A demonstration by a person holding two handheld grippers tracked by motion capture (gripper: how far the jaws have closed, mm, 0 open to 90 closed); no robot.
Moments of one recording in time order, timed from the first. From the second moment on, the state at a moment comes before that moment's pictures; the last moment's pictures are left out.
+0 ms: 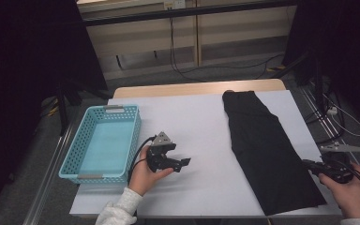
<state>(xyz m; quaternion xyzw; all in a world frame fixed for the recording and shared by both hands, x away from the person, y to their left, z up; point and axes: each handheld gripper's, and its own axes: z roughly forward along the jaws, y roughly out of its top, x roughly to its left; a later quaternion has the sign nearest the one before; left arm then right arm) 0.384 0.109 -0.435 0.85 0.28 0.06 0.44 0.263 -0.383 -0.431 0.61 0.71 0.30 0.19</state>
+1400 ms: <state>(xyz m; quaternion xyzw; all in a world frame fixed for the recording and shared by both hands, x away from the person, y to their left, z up) 0.384 0.109 -0.432 0.85 0.28 0.06 0.44 0.260 -0.387 -0.436 0.61 0.71 0.27 0.22</state>
